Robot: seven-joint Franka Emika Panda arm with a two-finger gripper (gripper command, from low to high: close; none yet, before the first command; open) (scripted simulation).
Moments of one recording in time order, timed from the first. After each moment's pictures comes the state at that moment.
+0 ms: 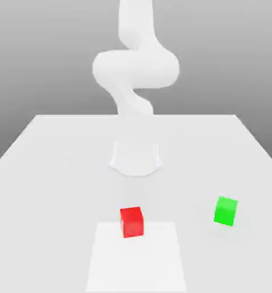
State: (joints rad) arm 0.00 -0.74 0.00 -2.37 -0.01 2.35 0.78
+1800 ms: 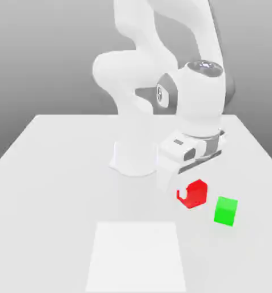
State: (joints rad) arm 0.32 -0.17 0.20 -2.88 0.08 2.72 0.44
